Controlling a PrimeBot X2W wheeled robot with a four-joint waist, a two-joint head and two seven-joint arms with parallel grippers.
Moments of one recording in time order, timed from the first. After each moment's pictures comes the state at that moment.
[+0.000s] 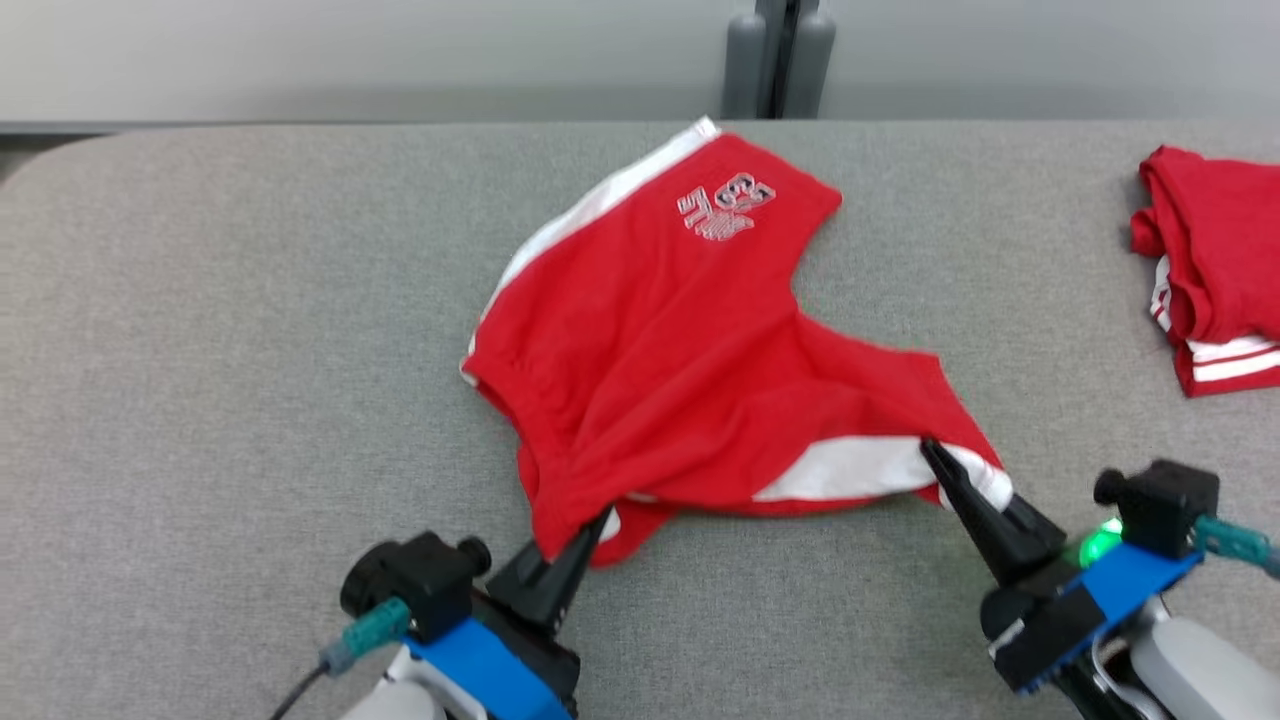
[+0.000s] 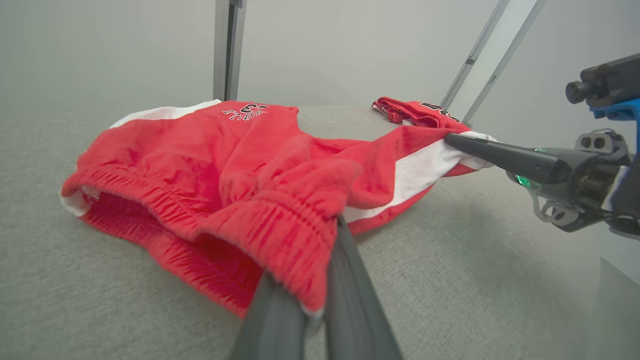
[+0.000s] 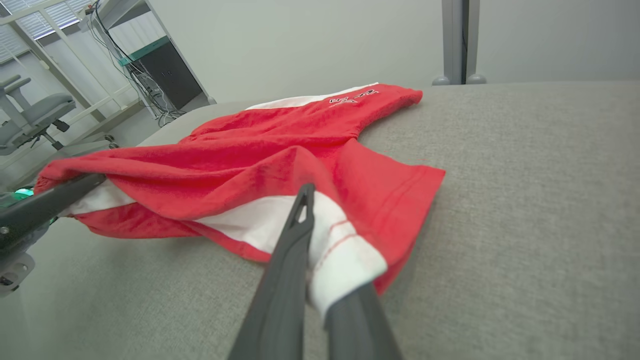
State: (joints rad) left arm -0.30 0.36 -0.80 0.20 -0.67 -0.13 -0.26; right arm -0.32 -0.56 0.64 0.22 0.85 0.13 -0.26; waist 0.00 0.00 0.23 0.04
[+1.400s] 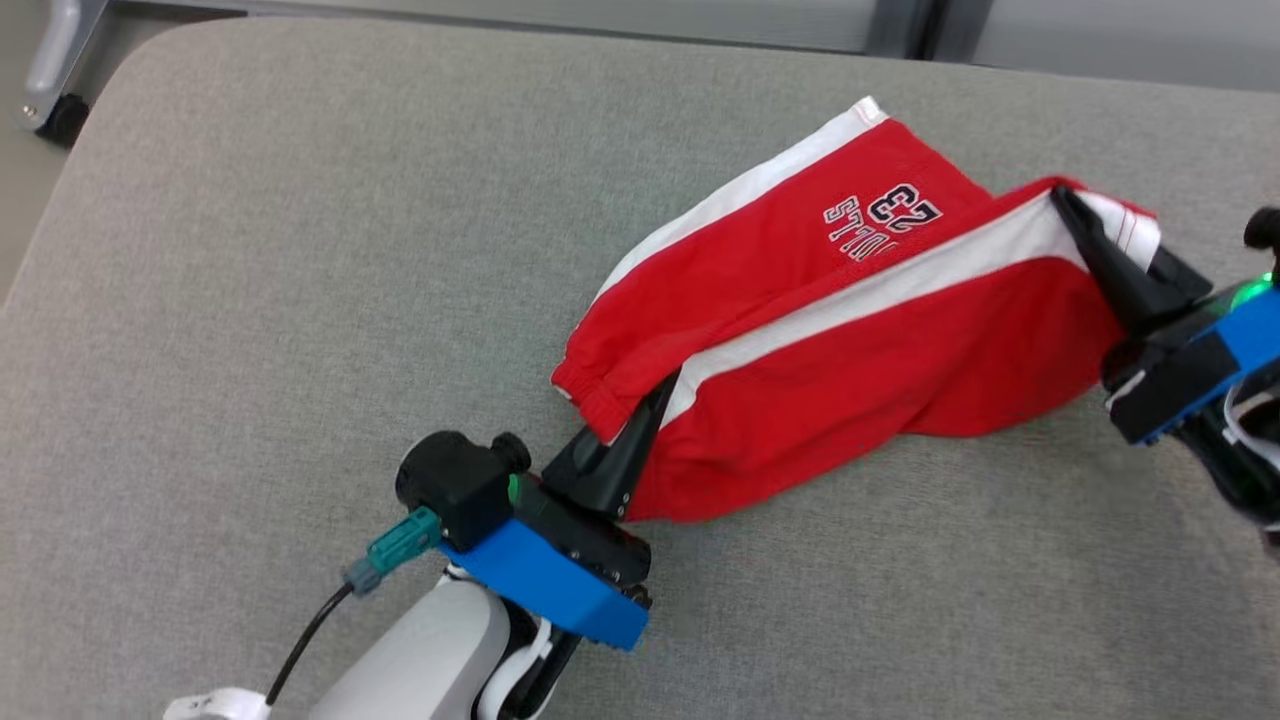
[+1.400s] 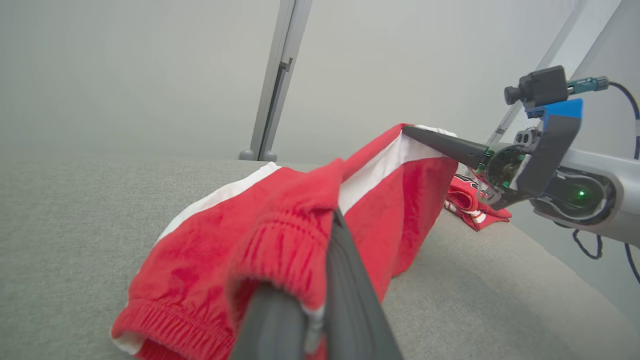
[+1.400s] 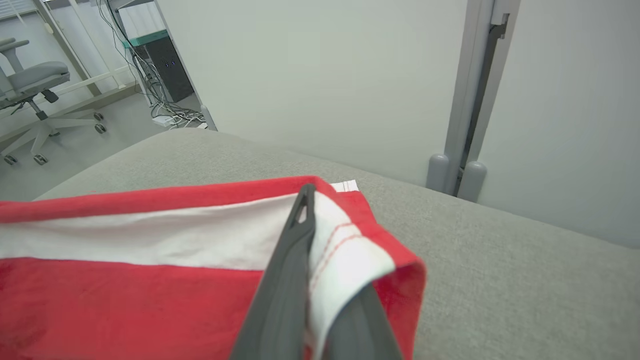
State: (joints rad) left arm -0.39 0.22 -0.71 0.15 -0.64 -0.13 -0.26; right arm -0.63 -0.68 0.56 0.28 0.85 0.13 -0.14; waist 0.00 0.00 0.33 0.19
